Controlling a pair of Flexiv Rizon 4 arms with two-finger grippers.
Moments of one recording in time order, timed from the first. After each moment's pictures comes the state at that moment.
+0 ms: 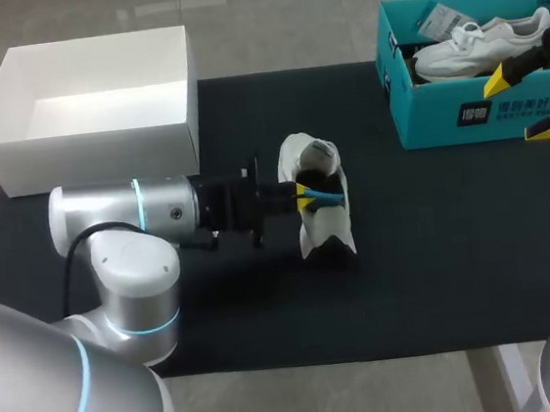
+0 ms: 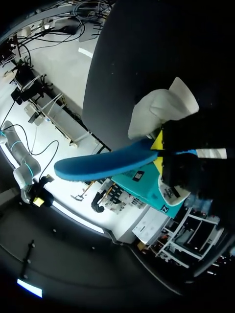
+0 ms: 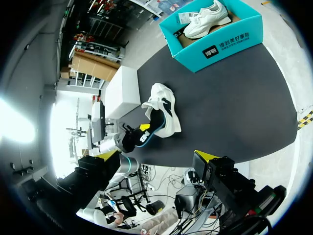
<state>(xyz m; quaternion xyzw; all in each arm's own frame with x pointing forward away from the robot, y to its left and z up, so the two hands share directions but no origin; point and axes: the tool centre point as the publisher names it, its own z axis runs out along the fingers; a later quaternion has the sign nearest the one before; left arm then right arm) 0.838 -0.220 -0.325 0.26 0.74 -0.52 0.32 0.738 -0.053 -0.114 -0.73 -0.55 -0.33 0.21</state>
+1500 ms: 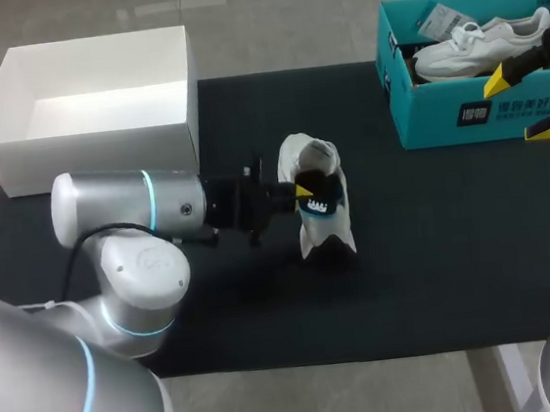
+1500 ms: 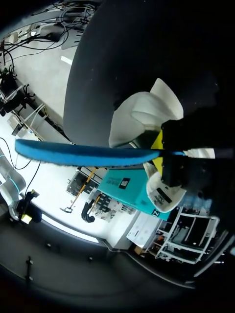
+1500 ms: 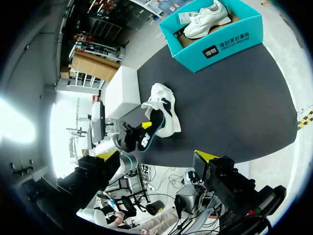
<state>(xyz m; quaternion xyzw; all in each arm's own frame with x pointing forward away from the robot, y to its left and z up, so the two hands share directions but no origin) 0.850 -0.213 -0.341 0.27 0.78 -0.44 0.34 0.738 -0.053 -0.114 -0.73 -0.55 -0.33 0.21</state>
